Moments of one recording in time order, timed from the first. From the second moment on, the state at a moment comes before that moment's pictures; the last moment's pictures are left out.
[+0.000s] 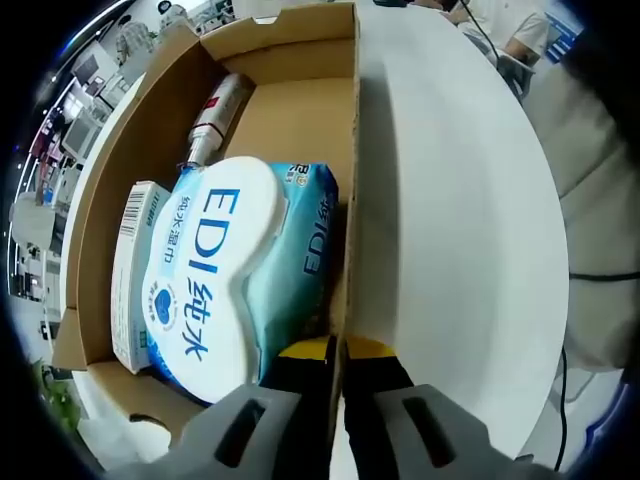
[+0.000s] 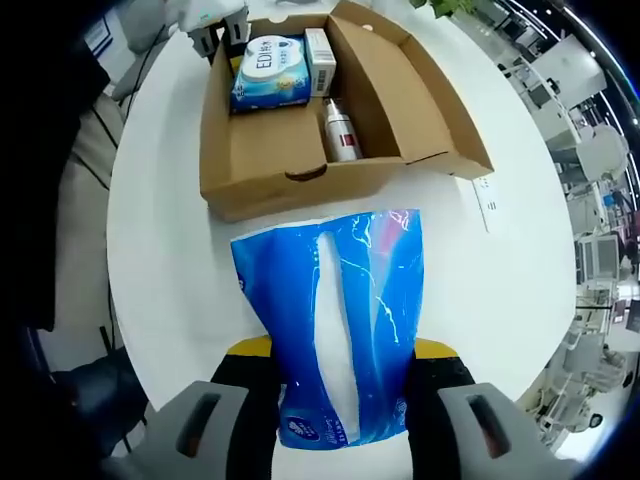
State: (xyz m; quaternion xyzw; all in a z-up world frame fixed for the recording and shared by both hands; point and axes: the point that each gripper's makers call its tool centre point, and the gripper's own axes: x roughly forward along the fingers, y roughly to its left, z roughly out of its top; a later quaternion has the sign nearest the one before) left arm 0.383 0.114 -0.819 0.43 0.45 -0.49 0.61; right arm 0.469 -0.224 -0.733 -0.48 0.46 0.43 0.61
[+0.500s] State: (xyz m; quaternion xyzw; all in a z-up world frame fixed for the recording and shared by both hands) left arm 0.383 0.114 -0.819 0.43 0.45 -0.49 0.61; right arm 0.480 -0.217 -0.754 -0.49 0.45 0.43 0.61
